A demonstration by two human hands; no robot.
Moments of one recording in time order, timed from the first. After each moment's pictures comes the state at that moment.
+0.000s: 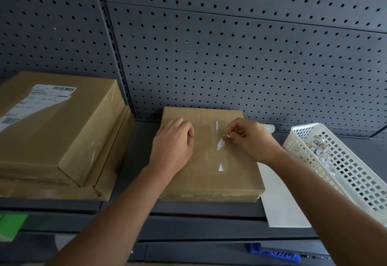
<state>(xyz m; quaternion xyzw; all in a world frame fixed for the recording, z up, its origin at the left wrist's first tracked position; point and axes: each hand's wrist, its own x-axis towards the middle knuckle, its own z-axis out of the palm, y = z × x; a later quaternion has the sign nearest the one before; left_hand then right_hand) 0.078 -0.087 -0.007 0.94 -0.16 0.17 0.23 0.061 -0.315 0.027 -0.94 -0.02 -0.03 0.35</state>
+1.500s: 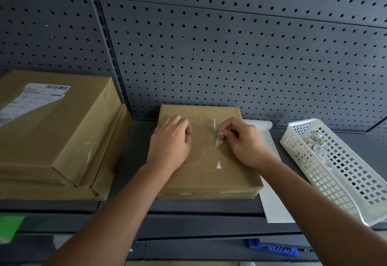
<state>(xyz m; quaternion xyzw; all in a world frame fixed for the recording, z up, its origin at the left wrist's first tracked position) 0.078 -0.088 -0.009 0.95 -0.17 0.17 0.21 0.050 -0.300 0.009 -0.91 -0.05 -0.11 0.39</state>
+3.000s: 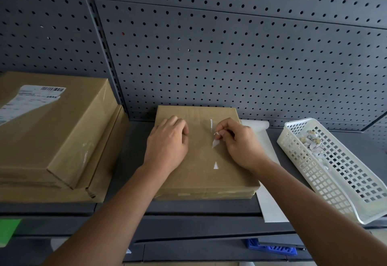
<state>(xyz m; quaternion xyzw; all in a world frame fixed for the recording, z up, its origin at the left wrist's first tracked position) 0.078 -0.089 -0.007 0.95 -0.16 0.16 0.20 0.048 -0.296 0.008 -0.91 -0.05 -0.11 0.40</state>
